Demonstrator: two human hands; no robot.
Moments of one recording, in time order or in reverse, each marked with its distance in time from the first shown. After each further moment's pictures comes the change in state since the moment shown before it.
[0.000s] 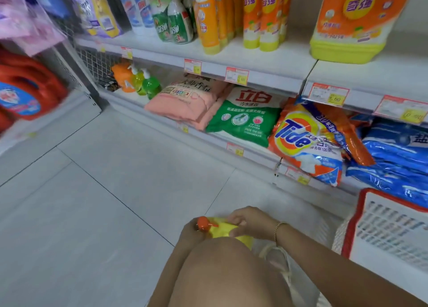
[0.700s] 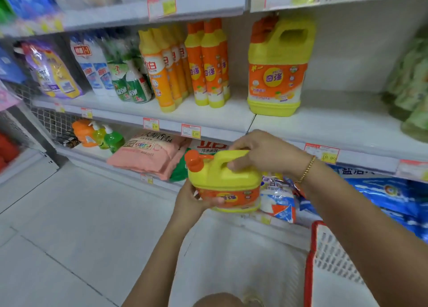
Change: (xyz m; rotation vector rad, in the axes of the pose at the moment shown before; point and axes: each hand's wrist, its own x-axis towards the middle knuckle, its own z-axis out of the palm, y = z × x) left_hand 0.006 0.181 0.034 -0.171 -0.159 0.722; right_hand -0.143 -0.125 -0.233 -0.040 0.544 -0.163
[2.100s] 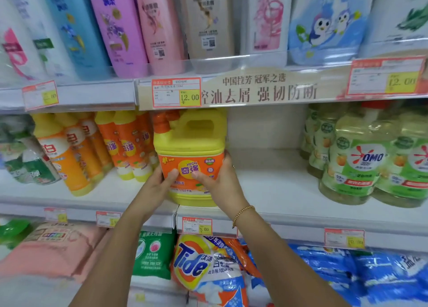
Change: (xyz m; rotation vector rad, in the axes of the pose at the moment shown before) left_hand 0.182 0.132 0.091 0.066 -0.342 0.284; right_hand 0.081 0.110 -0.078 0.513 0.757 -0.045
